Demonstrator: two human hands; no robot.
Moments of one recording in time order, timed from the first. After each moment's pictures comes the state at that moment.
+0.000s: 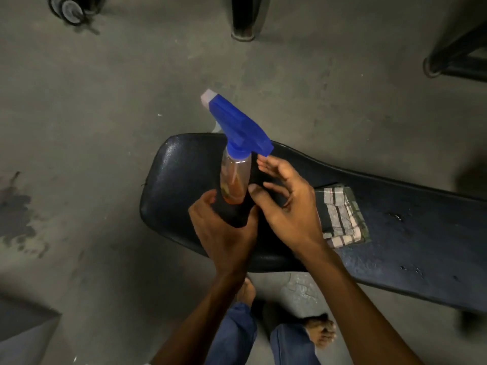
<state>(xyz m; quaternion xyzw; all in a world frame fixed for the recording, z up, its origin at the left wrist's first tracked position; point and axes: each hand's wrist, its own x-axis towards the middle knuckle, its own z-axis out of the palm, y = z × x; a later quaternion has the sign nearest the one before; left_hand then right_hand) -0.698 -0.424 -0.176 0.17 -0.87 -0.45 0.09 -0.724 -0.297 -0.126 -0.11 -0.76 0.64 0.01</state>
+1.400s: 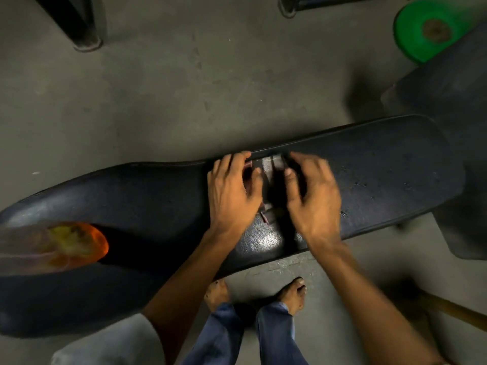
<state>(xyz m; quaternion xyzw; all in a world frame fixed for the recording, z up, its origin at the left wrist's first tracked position) -0.721 -0.176 -0.209 -0.29 -0.89 -0.35 -0.07 -0.607 -0.062 -0.183 -0.36 -0.87 0.29 0.17</state>
